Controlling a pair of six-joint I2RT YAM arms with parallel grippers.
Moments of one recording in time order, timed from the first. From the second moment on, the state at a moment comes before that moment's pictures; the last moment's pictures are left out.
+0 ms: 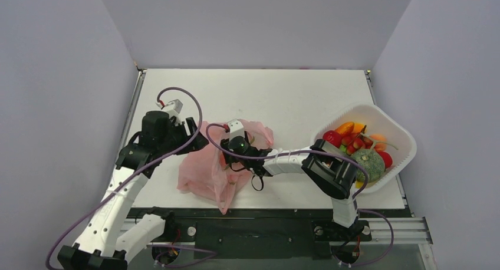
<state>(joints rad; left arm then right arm) -0.29 0.95 0.97 -0.71 0.20 -0.52 1.02 1.93 1.06 0.27 0.36 0.32</state>
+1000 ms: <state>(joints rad) -0.28 0.67 0.78 -0.75 0.24 -0.42 1.03 1.00 0.82 -0.30 0.55 0.41</state>
